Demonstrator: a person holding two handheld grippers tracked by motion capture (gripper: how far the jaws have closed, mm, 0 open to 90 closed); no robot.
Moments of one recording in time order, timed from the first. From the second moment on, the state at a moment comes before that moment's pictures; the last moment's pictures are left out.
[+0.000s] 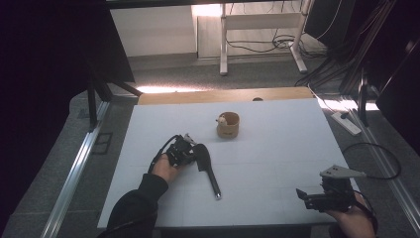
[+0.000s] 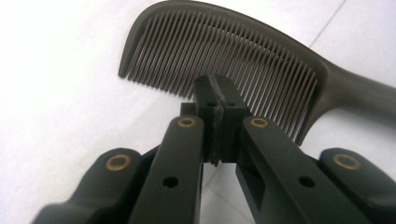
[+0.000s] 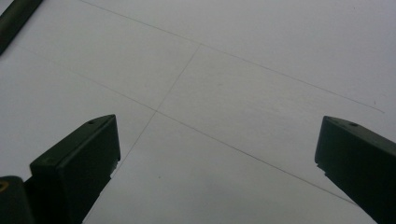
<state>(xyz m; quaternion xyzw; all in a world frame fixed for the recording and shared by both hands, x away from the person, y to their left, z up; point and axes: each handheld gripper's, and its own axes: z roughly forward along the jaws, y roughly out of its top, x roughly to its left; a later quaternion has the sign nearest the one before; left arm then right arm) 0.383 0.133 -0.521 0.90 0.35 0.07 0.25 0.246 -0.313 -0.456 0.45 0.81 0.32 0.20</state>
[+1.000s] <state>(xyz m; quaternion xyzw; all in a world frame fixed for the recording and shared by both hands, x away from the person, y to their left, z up) 0.387 0.088 -0.520 0.90 0.33 0.06 0.27 0.246 -0.313 -0.456 0.45 0.81 0.32 0.20</state>
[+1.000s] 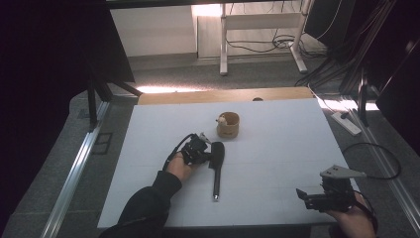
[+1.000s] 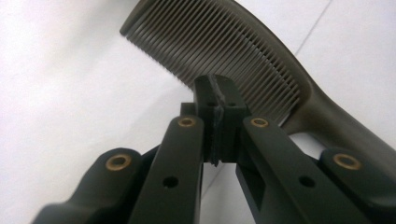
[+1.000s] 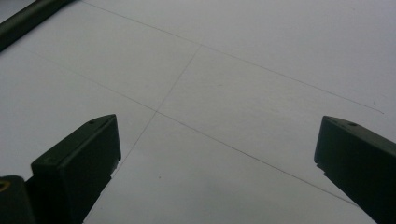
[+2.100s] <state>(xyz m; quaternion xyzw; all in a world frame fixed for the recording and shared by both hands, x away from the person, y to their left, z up) 0.371 0.049 -0.513 0.91 0.30 0.02 0.29 0.245 -0.313 -0.456 0.45 0.81 0.32 0.20</state>
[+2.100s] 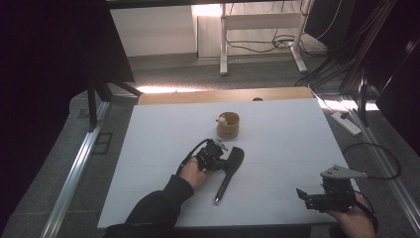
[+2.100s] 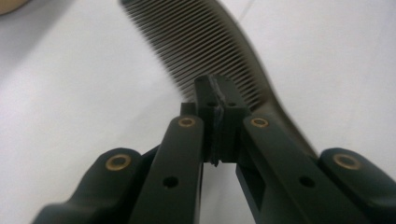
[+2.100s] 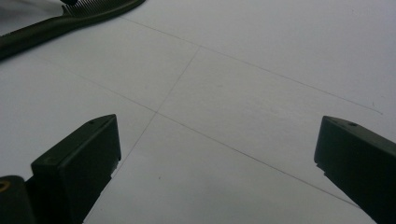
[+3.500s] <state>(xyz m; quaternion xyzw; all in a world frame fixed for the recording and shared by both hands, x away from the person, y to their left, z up) 0.298 0.077 -0.477 0.90 0.31 0.00 0.31 0.244 -0.313 -0.455 0.45 0.81 0.33 0.21</state>
